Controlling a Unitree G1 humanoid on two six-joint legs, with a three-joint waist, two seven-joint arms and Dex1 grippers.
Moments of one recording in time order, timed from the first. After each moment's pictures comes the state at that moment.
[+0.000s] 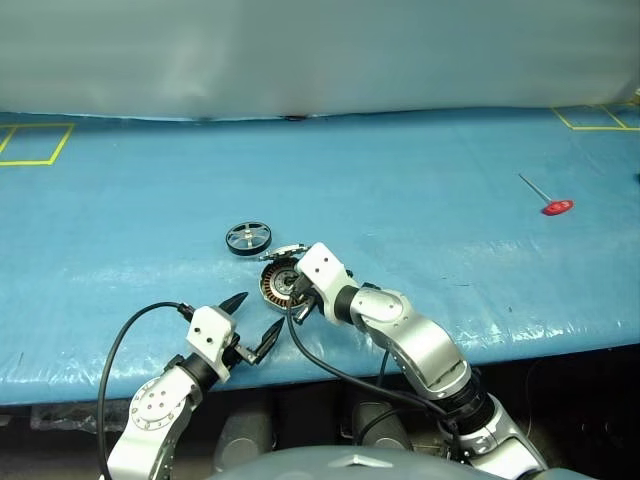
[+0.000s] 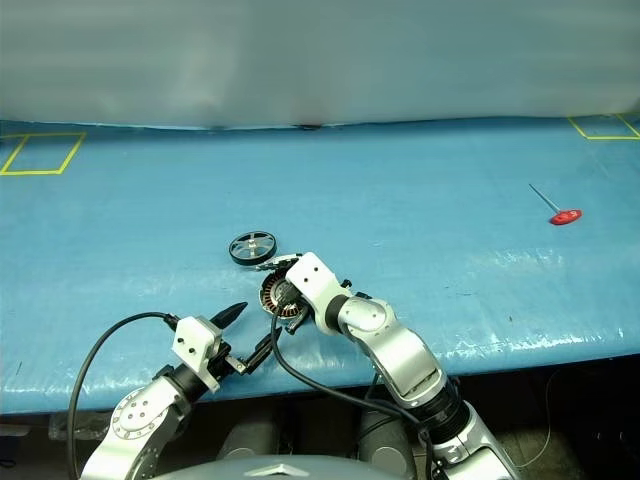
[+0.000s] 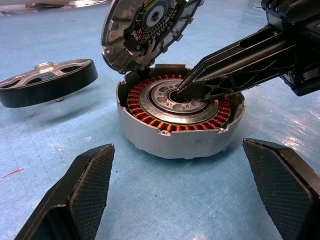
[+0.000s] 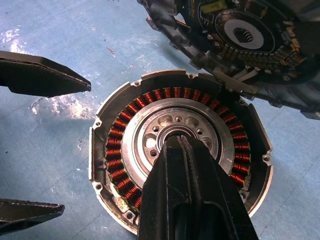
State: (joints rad) left arm 0.41 0.34 -0.11 -0.39 -0.20 0.08 -0.49; right arm -0.28 -0.19 0.49 -0.37 0.08 0.90 0.39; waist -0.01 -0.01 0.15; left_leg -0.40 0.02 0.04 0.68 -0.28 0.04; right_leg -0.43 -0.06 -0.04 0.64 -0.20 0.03
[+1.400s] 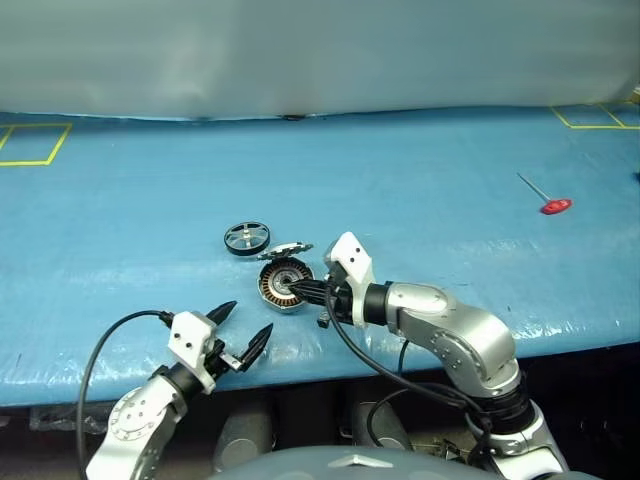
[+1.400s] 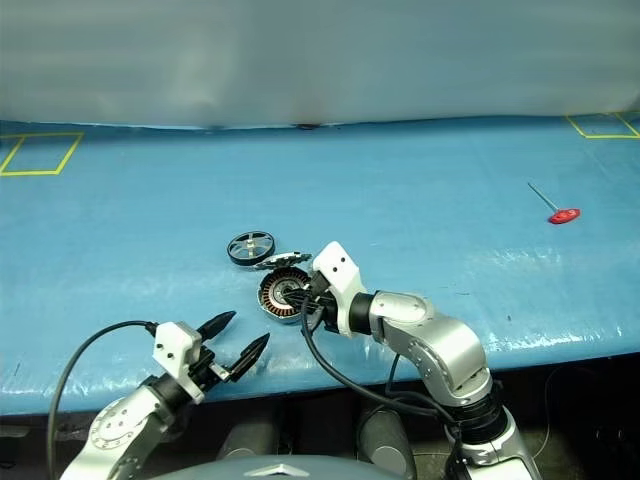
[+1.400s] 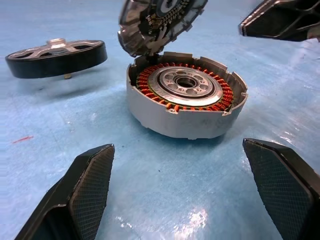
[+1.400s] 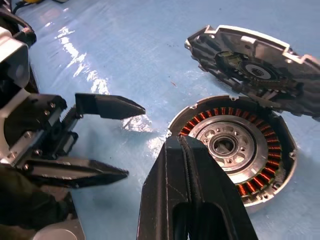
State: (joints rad) left arm 0.50 0.42 0.01 -0.47 -0.36 0.19 -0.55; right arm -0.26 -0.31 0.26 -0.55 0.45 1.03 0.57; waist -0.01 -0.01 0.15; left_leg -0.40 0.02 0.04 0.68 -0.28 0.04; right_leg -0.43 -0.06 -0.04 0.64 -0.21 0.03
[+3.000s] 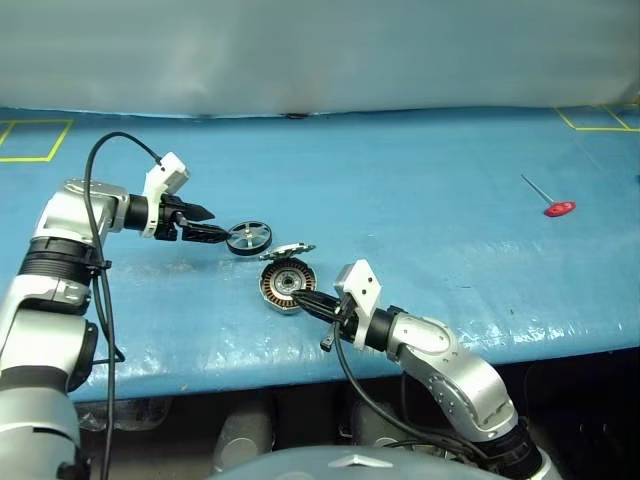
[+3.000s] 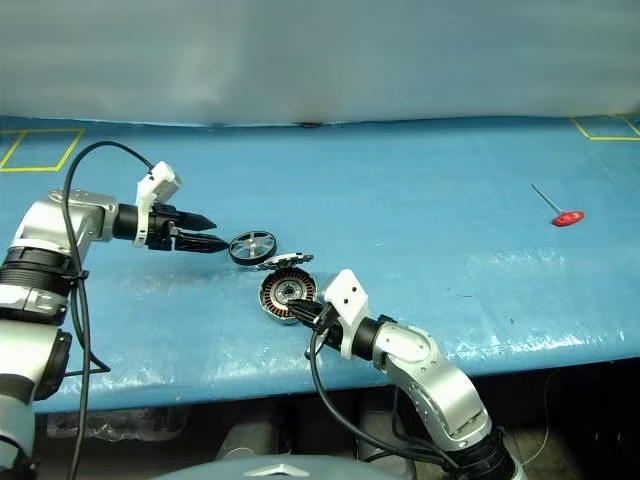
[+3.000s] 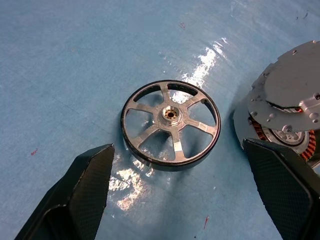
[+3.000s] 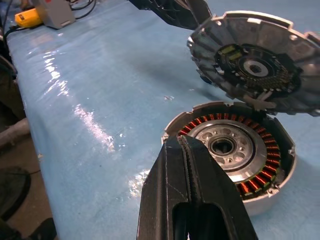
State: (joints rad) left arm -0.88 0.77 -0.25 0.68 -0.21 0.64 -1.34; right arm 0.02 -0.31 0.36 -0.47 0.32 0.51 0.53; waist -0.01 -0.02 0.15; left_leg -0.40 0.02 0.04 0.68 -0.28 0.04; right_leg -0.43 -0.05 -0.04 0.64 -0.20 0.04
